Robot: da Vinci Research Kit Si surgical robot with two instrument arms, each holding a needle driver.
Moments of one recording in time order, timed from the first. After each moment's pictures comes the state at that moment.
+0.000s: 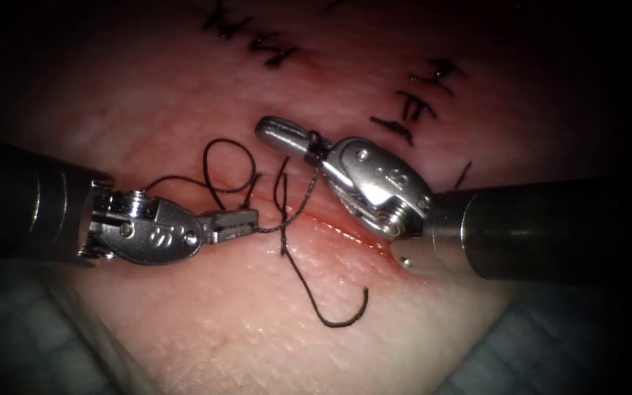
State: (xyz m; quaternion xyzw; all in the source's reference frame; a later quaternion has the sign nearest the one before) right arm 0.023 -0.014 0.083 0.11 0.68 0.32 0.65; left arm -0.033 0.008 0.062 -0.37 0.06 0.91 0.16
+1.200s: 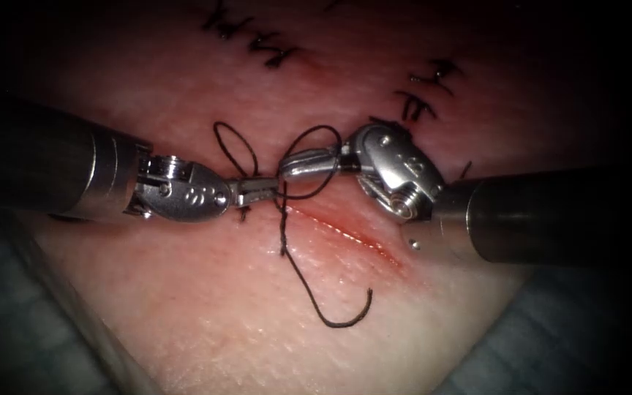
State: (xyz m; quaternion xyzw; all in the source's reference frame) right arm 0.023 -0.013 0.086 0.29 0.77 -0.03 0.57; left arm -0.034 0.011 0.067 -0.38 0.05 0.91 0.14
